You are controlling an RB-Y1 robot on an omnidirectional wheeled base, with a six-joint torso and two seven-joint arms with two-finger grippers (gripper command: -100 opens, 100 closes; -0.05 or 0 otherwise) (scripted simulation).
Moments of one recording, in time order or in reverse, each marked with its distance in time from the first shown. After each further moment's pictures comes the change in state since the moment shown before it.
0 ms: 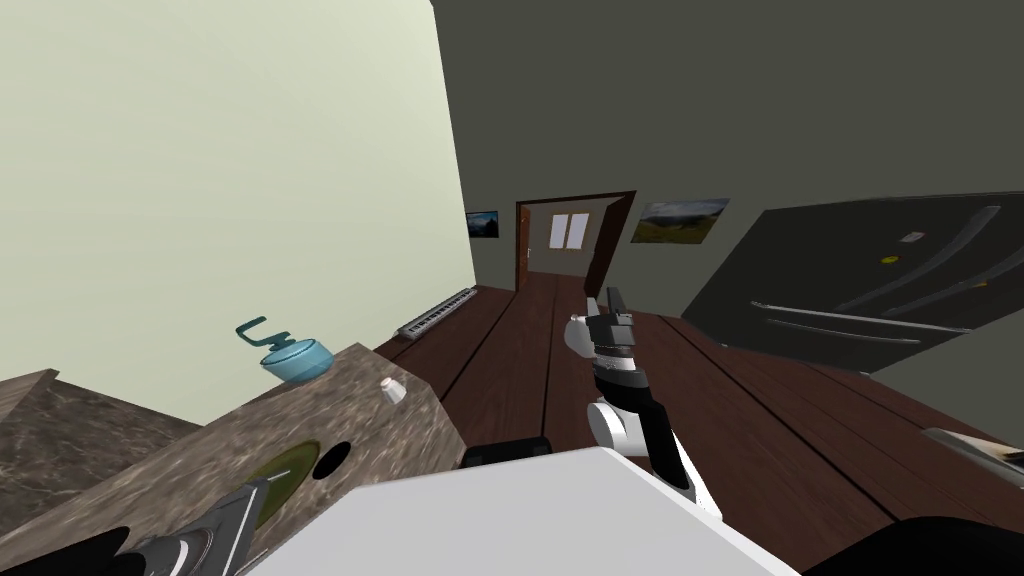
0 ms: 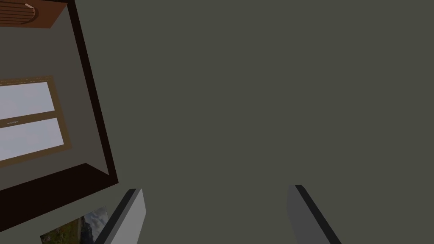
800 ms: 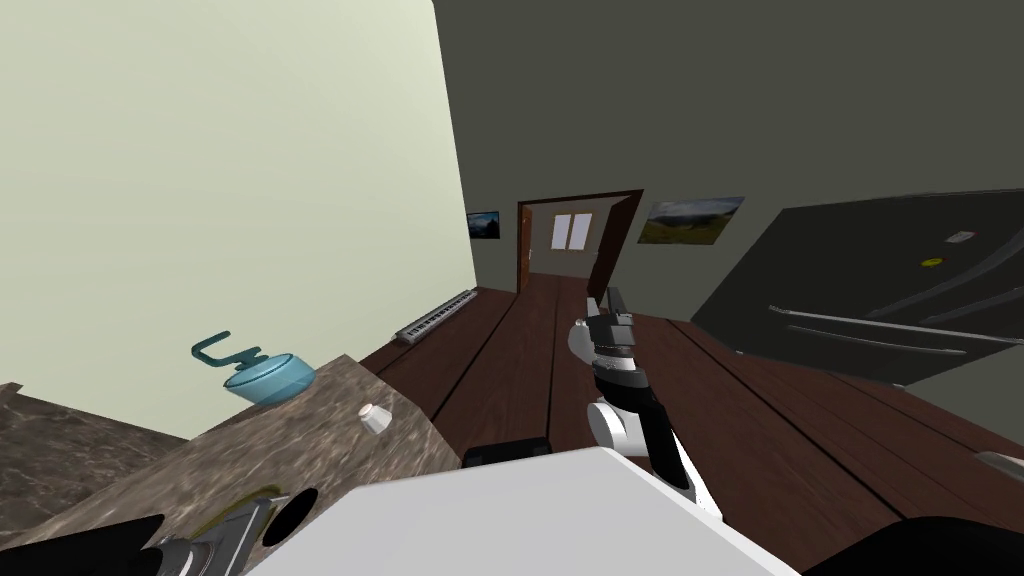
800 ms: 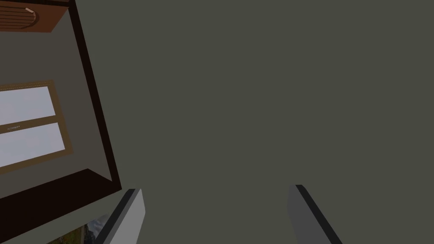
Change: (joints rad) left arm -0.028 0.058 -0.032 0.017 0.043 0.194 0.051; right arm 0.000 0.000 0.000 0.000 0.000 0.000 0.000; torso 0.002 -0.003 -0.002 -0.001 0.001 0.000
